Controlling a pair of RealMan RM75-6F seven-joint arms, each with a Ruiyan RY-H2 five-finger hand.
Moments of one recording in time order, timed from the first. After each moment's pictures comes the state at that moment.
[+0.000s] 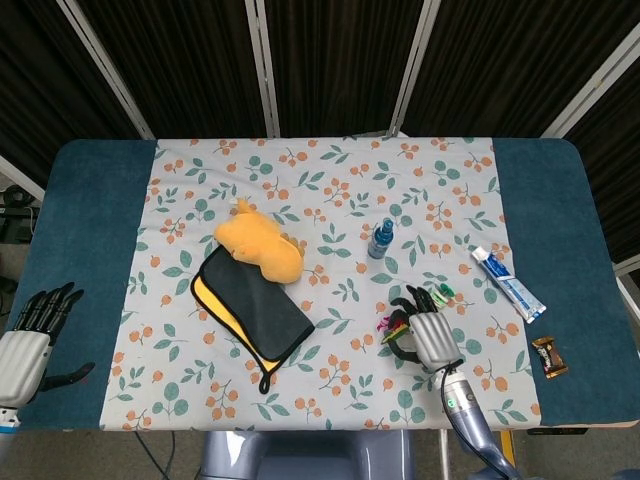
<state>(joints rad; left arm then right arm) -0.09 -1.10 0.04 -1.64 1.62 1.49 -0.08 0.35 -1.72 0.10 -1.37 -1.42 1.21 -0.10</state>
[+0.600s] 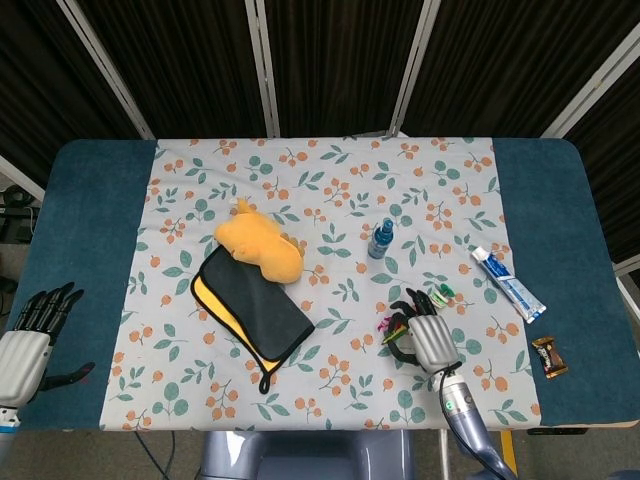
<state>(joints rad) -0.09 -1.10 0.04 -1.64 1.62 1.48 -0.08 0.34 -1.74 0.09 -1.36 -1.40 1.22 -0.11</state>
